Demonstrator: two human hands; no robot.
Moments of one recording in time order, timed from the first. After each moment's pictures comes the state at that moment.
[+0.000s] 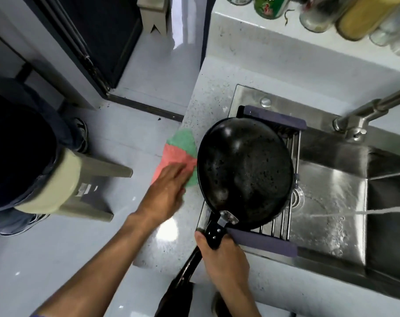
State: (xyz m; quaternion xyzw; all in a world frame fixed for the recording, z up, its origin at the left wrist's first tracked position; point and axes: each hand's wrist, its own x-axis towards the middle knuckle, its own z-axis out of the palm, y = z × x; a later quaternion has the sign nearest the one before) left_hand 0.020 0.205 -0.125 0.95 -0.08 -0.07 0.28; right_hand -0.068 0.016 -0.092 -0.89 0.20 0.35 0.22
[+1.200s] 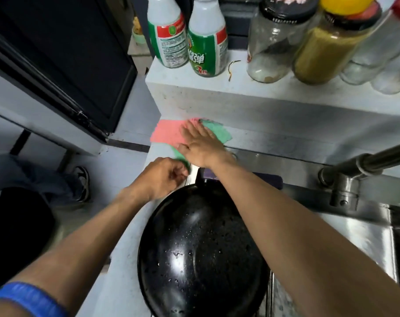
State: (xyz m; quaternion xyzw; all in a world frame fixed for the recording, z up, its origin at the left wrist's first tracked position) left_hand 0.273 0.130 -0.088 0.94 -0.03 -0.18 0.30; right_hand 0.364 0.002 -0.113 -0.91 -0.29 0.27 0.13
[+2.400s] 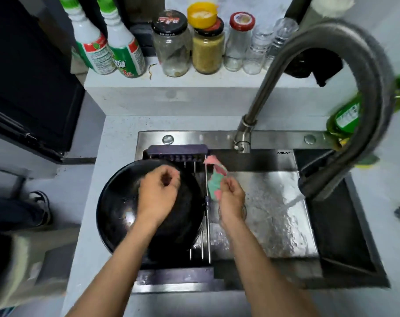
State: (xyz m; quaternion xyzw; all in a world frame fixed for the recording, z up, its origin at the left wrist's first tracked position) left_hand 0.144 -0.023 -0.027 0.87 0.09 -0.03 0.49; right_hand 0.129 -0.183 -0.105 -0.61 0.38 -0.02 0.70
